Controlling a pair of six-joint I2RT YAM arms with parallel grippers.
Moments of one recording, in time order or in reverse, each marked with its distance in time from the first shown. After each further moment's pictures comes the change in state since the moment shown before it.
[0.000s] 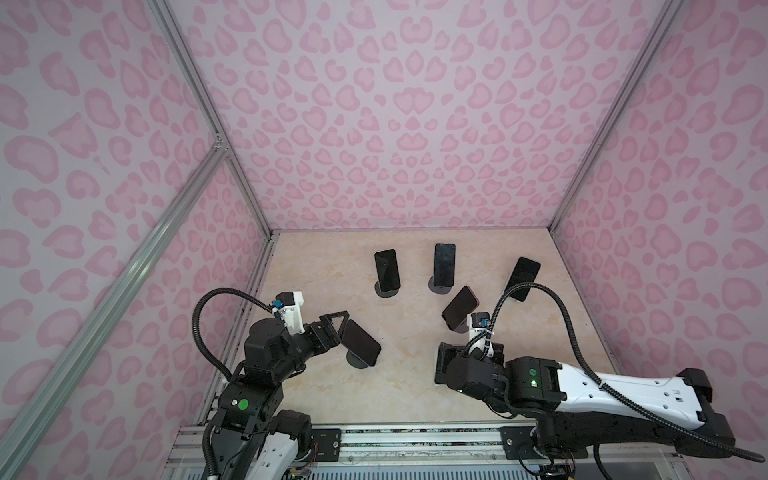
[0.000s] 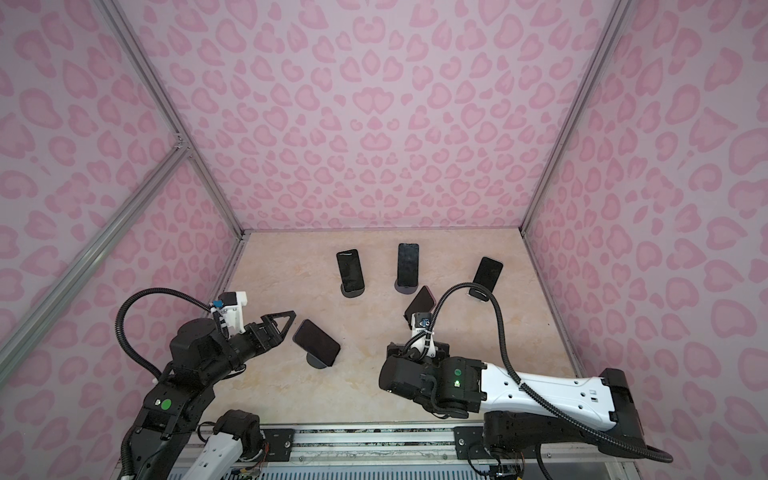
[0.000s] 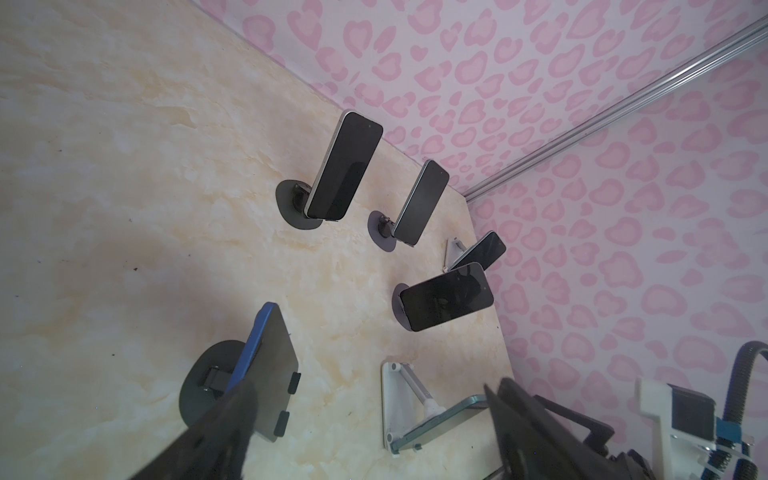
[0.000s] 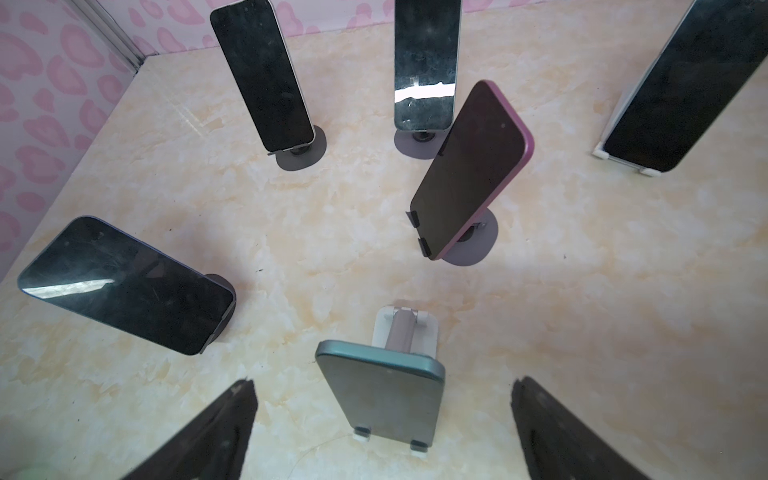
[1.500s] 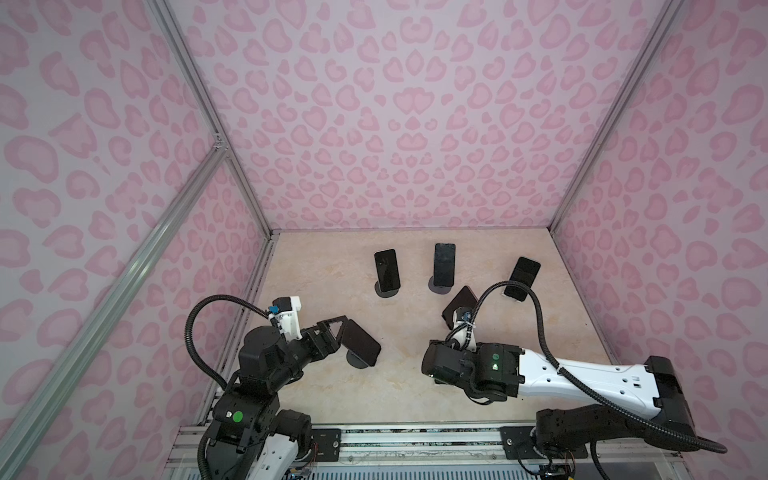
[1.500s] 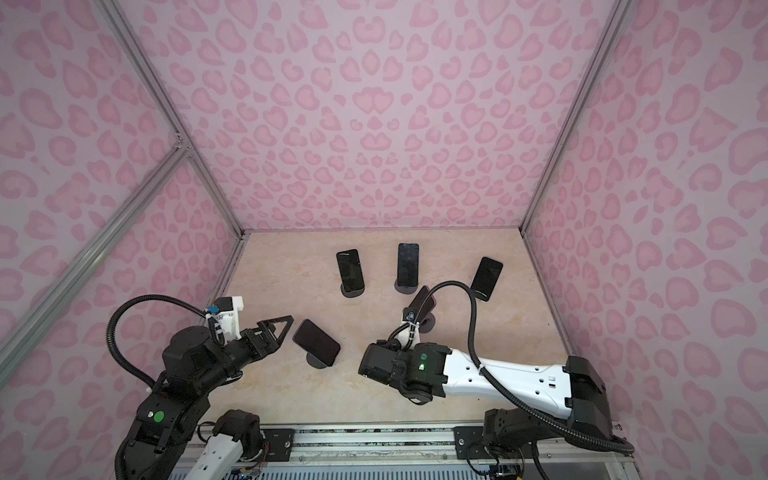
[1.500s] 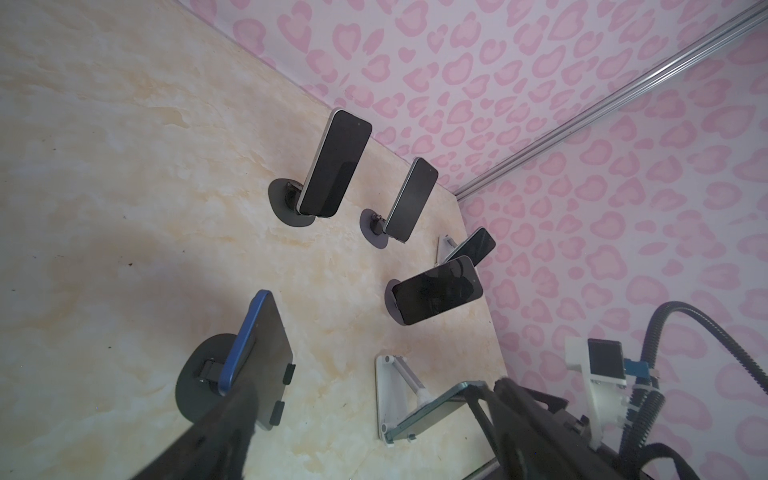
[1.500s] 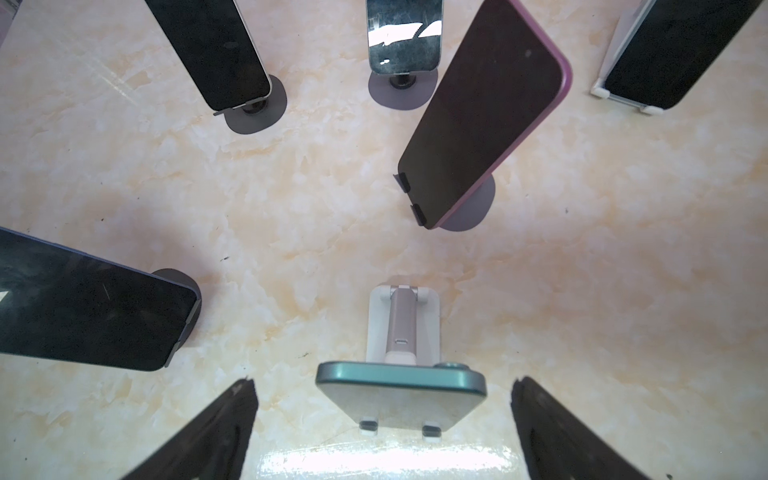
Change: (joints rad) left arm -0.004 -0.063 0.002 -0.039 0.006 -0.003; right arm -0.080 0.196 0.103 -0.073 -0.105 0.101
